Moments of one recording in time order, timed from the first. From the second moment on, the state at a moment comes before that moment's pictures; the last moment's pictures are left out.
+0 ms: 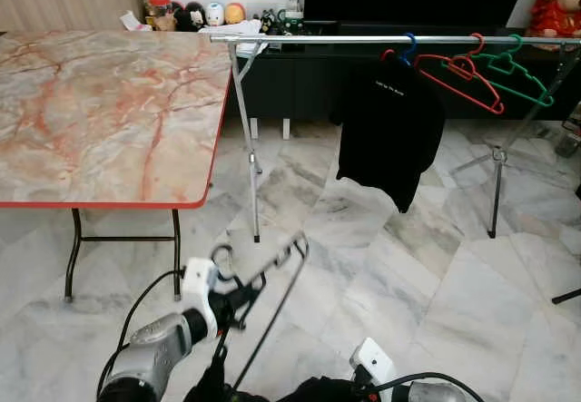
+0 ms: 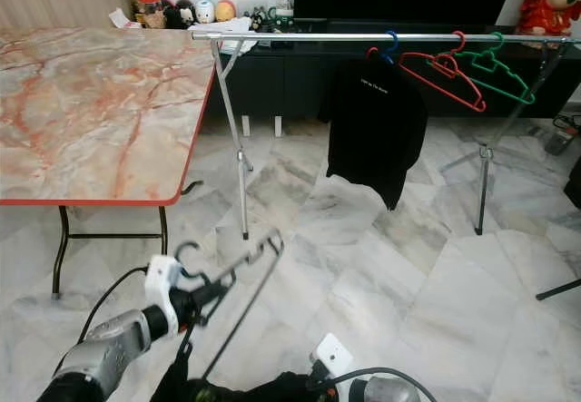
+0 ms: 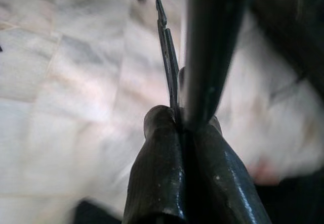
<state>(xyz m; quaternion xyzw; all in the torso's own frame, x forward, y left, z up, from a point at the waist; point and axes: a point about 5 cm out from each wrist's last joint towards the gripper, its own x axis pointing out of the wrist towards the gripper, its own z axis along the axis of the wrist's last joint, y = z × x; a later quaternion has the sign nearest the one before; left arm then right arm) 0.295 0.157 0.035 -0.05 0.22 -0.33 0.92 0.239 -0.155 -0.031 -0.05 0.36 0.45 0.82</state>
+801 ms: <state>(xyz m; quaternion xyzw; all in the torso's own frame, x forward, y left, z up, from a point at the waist) 0.291 0.134 0.052 0.10 0.20 -0.41 0.88 0.245 -0.151 -0.031 -0.09 0.35 0.42 0.83</state>
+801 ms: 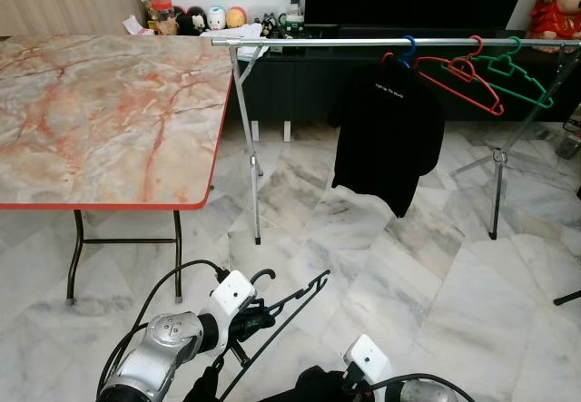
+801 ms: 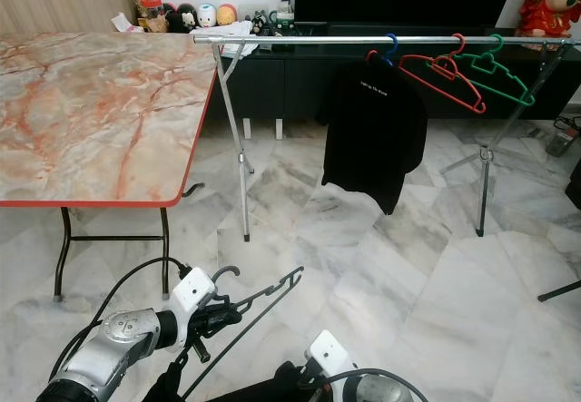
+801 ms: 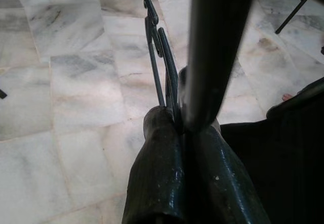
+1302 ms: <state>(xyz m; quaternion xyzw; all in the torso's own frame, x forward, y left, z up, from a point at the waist) 0.297 0.142 0.053 0.09 0.20 -0.36 0.91 0.247 -0.154 -0.032 -0.11 0.35 0.40 0.84</state>
